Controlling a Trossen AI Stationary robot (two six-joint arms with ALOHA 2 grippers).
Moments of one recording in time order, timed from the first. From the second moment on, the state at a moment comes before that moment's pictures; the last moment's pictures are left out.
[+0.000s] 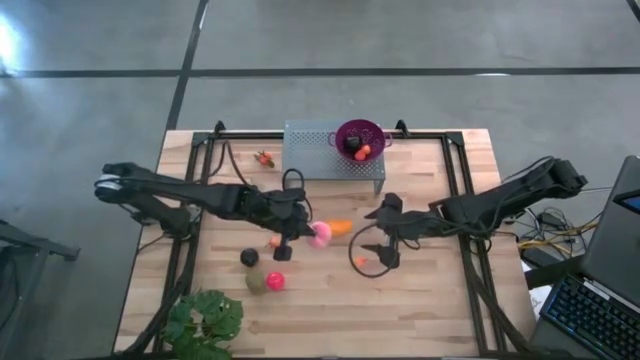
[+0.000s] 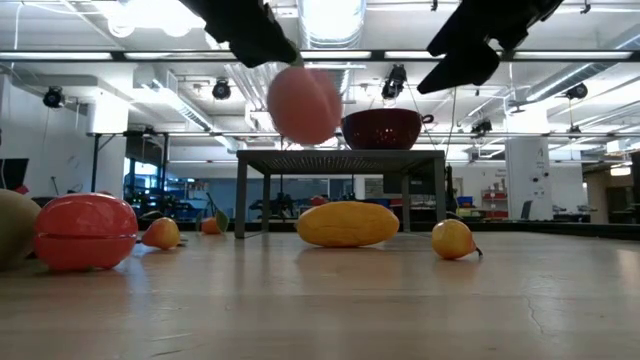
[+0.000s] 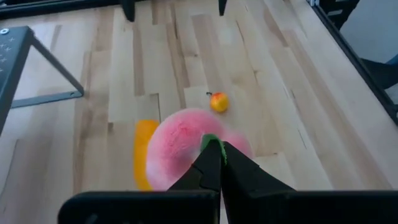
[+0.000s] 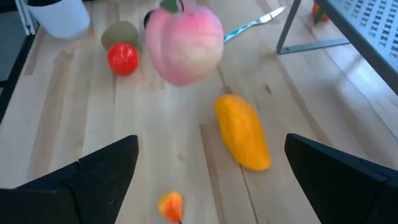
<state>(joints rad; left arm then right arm) -0.12 1.38 1.09 -0.33 0.03 0.06 0.29 1.23 0.83 -0.28 0.32 0.36</state>
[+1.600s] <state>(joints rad) -0.13 1.57 1.28 -0.25 0.03 0.23 0.29 1.48 0.83 0.12 0.31 0.23</state>
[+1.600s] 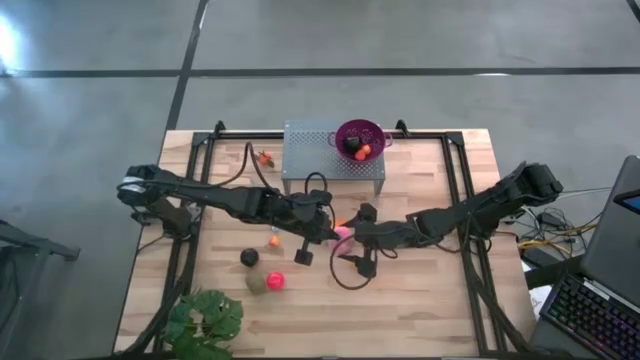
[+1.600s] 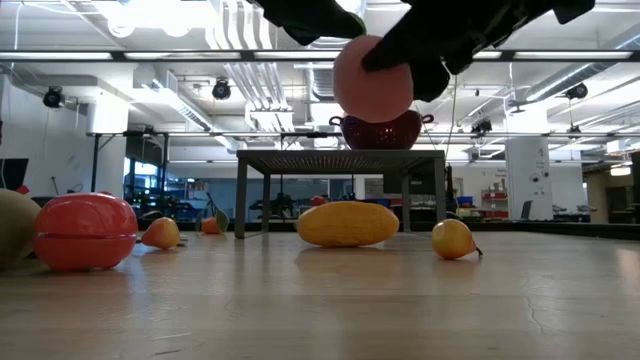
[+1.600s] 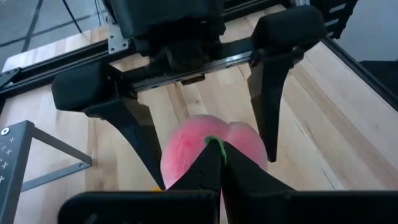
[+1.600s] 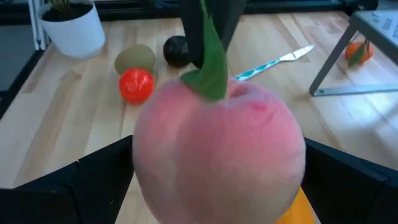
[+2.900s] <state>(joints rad) -0.13 1.57 1.28 -0.25 0.04 0.23 0.29 1.50 0.83 0.16 0.31 0.22</state>
